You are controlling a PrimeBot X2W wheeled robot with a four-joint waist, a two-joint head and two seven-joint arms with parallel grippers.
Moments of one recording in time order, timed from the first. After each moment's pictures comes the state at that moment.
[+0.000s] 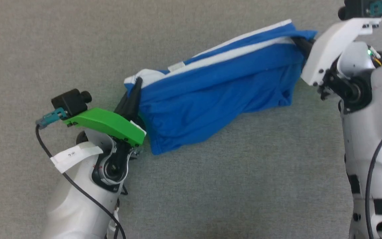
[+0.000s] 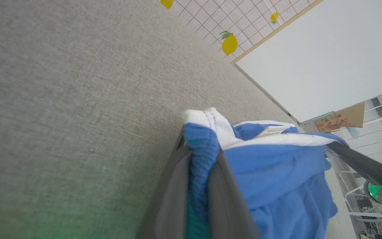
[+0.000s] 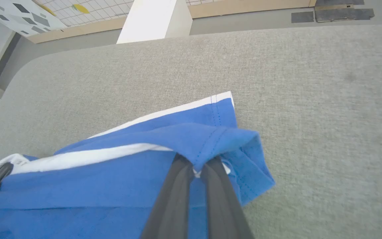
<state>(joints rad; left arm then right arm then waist) -0.49 0.20 -0.34 0.27 -1.03 -0.01 -0.05 -0.82 -0.06 -0.07 0.42 0.33 0.13 0.66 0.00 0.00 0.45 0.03</state>
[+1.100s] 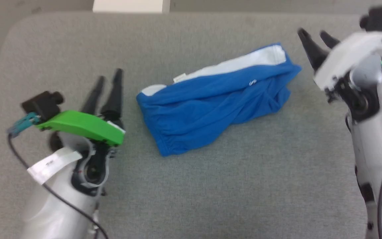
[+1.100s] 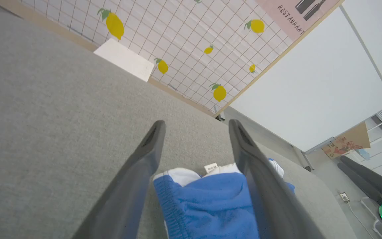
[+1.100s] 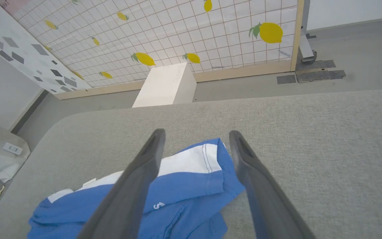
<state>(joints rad) -0.45 0.27 -0.30 0.19 -0.99 0.02 -0.10 -0.80 -0.13 -0.03 0.53 0.45 0.13 0.38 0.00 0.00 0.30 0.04</state>
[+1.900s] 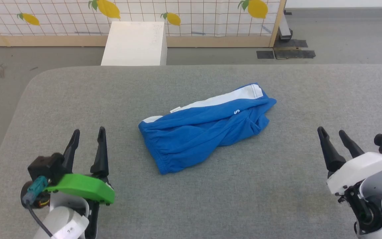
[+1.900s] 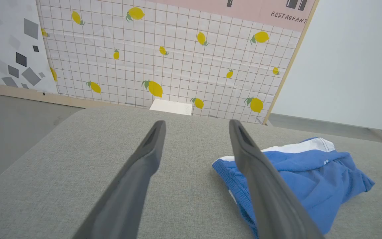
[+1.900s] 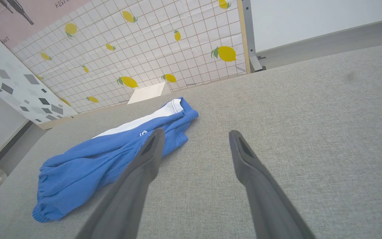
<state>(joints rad) -0.16 0.34 -0.27 0.14 -0.57 0.11 -0.26 -0.16 -0.12 -0.13 0.15 0.44 0.13 0.22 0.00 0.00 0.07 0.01</state>
